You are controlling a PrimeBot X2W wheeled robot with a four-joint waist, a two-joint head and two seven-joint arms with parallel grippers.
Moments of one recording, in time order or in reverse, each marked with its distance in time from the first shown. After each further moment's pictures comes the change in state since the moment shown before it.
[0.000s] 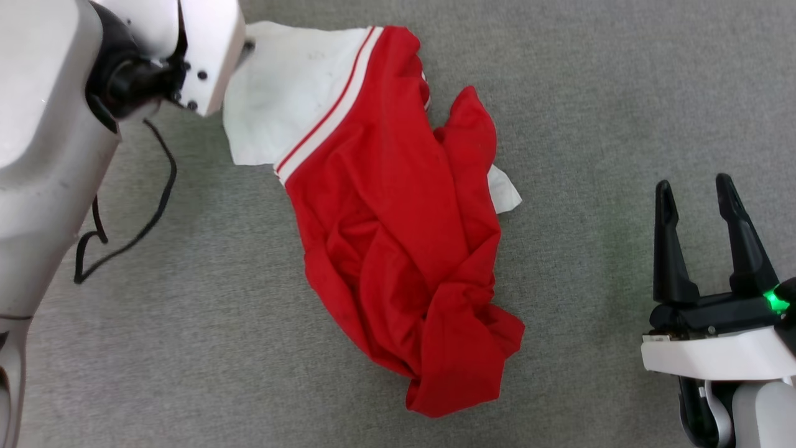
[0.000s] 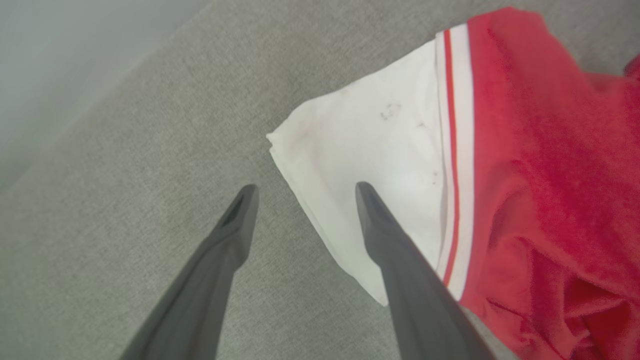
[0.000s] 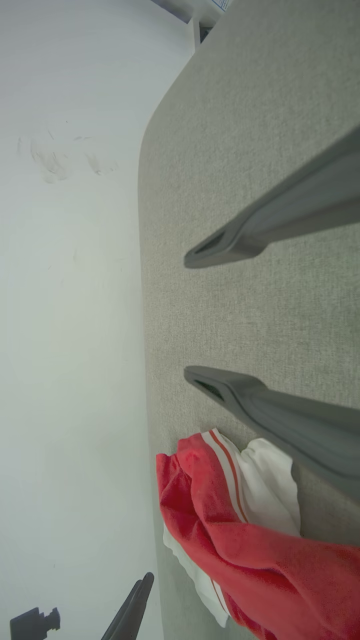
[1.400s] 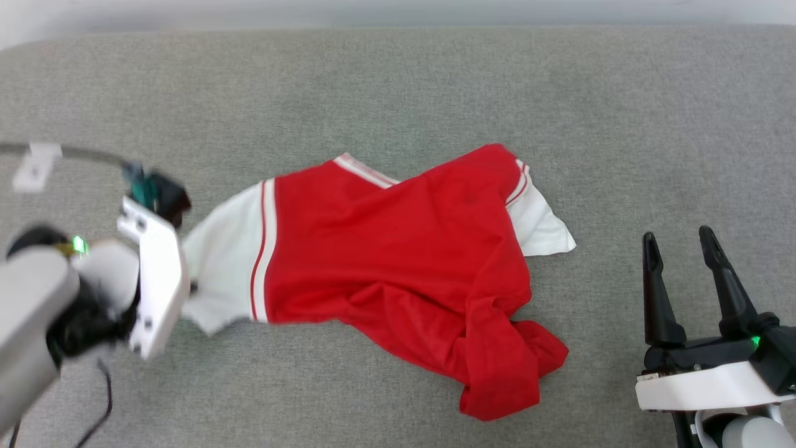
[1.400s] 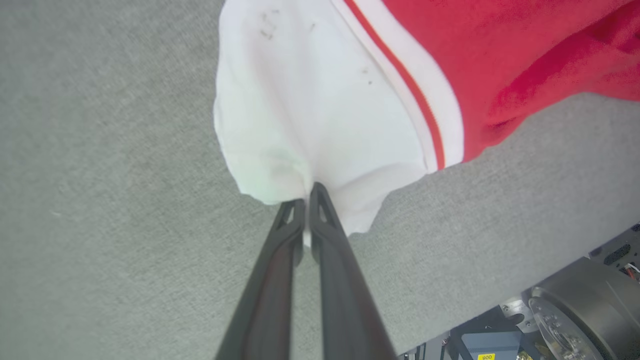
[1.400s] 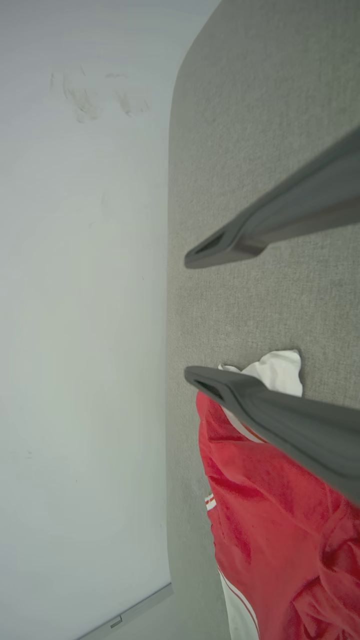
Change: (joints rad) left arm 0.371 0.397 -0.356 -0.246 -0.352 0.037 -0.230; right arm 0.086 0.000 -0.008 0.055 -0.050 0.000 0.000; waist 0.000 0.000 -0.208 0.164
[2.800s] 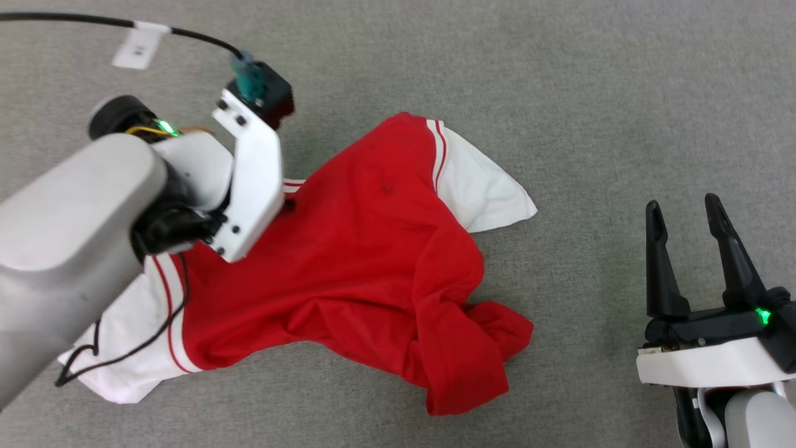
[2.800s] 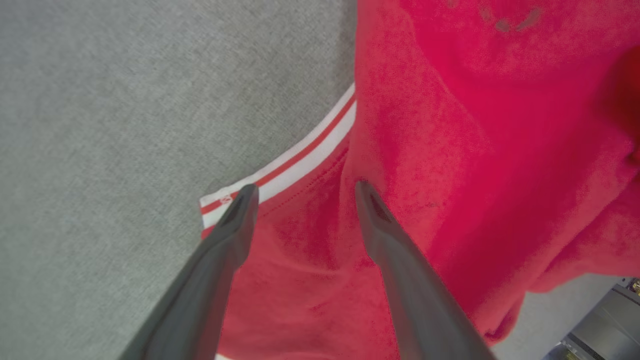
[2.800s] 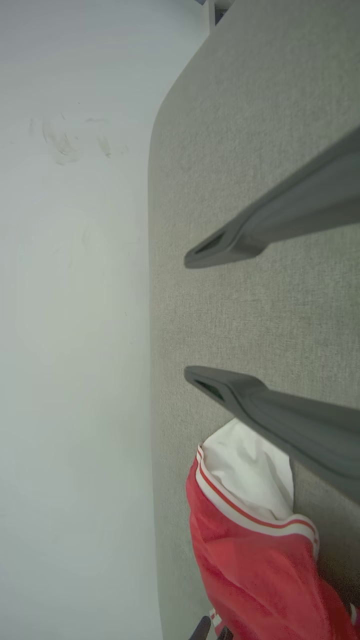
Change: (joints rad) left arm -0.268 -0.205 -0.046 0.025 0.067 -0.024 0.126; right arm -0.062 0.000 0.007 -0.013 0.009 0.000 0.000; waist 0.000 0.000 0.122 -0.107
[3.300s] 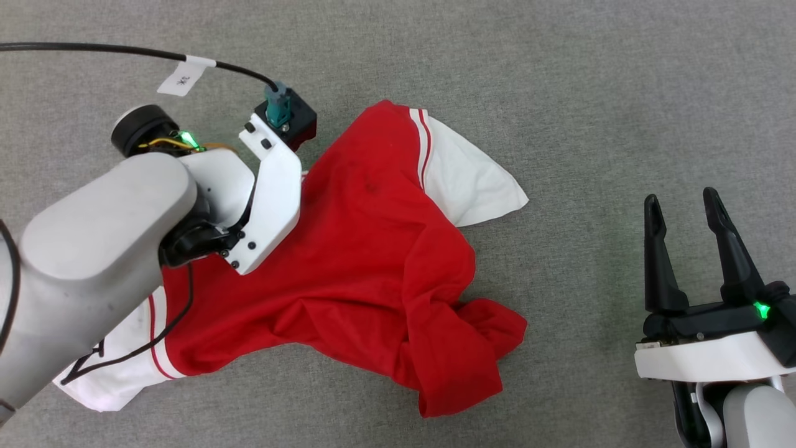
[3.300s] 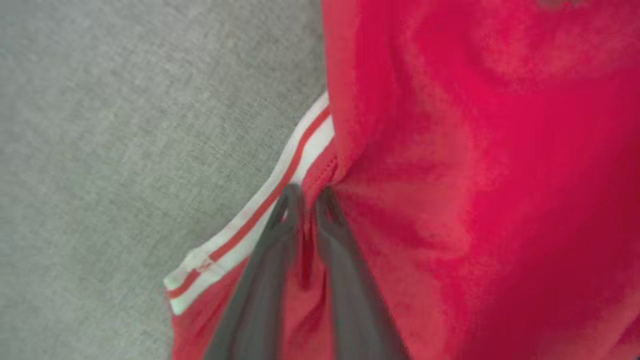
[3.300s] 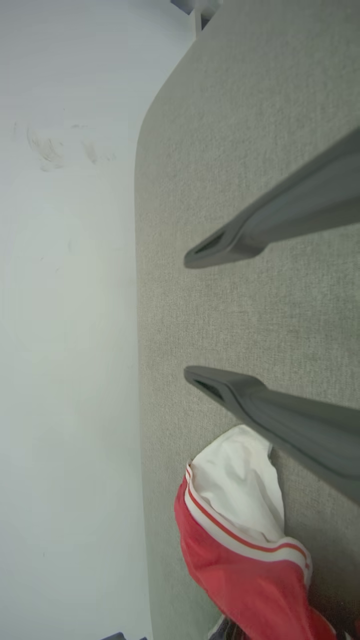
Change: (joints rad) left arm -0.018 -0.035 -0.117 0.036 0.053 -0.012 -0.045; right arm -0.019 0.000 0.006 0.006 0.011 0.000 0.000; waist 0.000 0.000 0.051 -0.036
